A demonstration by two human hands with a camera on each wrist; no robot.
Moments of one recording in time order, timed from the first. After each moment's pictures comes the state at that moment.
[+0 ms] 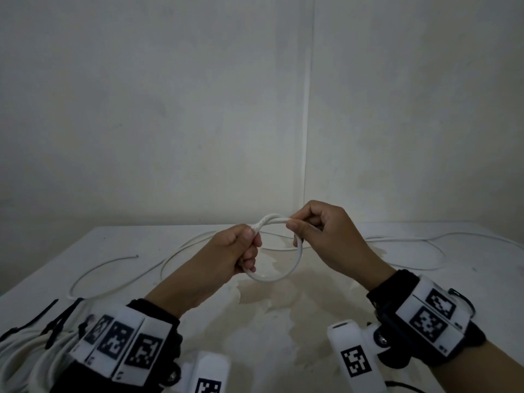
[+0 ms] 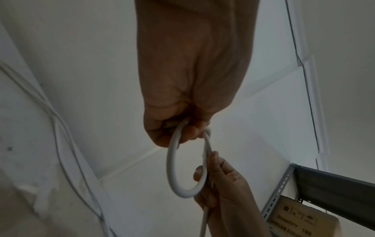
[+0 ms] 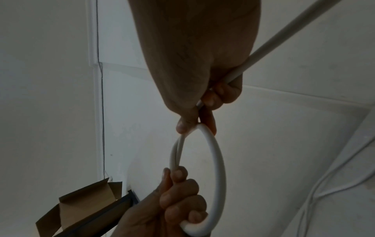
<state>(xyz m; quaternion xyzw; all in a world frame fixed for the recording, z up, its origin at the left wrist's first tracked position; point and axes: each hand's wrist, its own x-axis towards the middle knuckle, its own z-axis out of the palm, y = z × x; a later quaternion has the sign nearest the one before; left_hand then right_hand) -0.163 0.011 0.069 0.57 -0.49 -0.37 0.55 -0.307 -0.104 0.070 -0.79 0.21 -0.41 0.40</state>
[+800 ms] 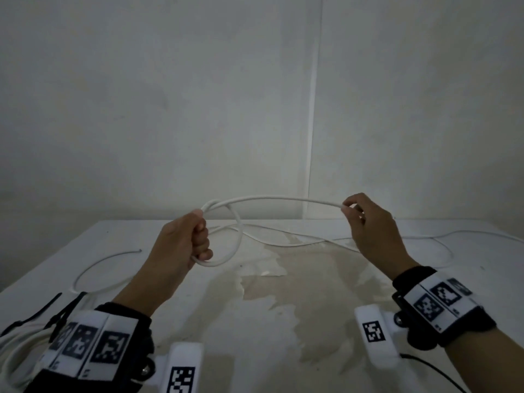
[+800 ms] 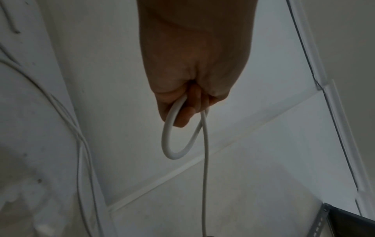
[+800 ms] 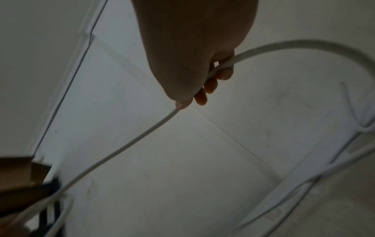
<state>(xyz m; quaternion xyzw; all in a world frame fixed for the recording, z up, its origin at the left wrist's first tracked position) -0.119 0.021 0.068 0.56 -0.32 -0.30 0.70 -0.334 -0.169 0.037 -0.81 0.34 -0.45 0.14</state>
